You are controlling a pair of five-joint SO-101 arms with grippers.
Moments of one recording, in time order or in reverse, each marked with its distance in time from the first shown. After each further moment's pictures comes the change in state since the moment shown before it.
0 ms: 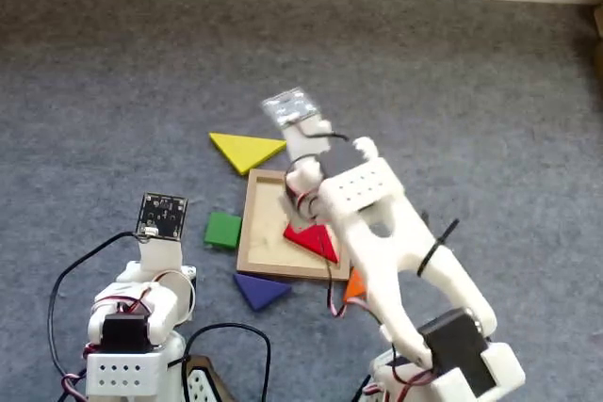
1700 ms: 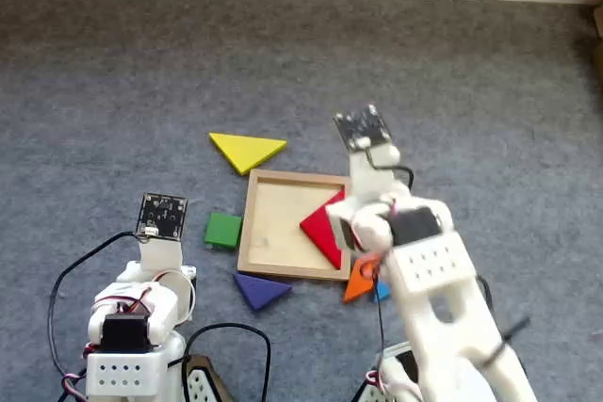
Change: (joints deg) left arm 0.0 0.0 0.0 0.0 0.0; right arm 12.0 -34.5 25.1 -4.9 -0.1
